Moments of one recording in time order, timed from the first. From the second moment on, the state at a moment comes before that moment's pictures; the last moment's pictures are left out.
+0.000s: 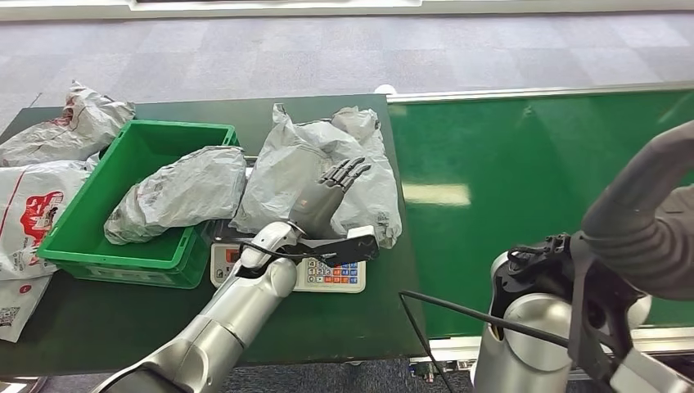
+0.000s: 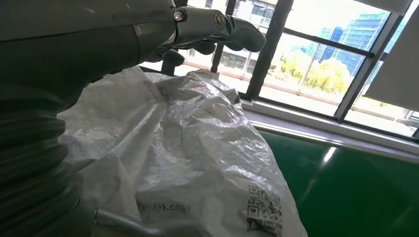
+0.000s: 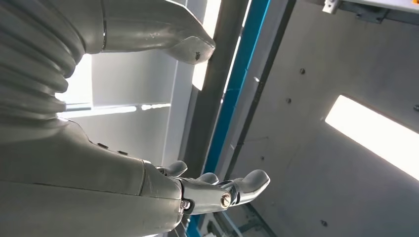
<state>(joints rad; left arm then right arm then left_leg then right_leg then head) -0.66 -0.33 -0.39 -0.70 -0.95 0.21 -0.33 -0.36 0.37 0.24 -2.11 0.72 -0.69 -0.68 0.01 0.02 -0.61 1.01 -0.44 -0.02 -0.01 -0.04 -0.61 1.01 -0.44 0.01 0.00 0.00</state>
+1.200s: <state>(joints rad) -0.67 -0.33 -0.42 -0.55 -0.99 0.17 -0.34 -0.36 0.37 0.26 -2.06 0.69 -0.69 -0.70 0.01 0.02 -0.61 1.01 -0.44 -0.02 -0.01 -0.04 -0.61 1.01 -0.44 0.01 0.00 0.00</state>
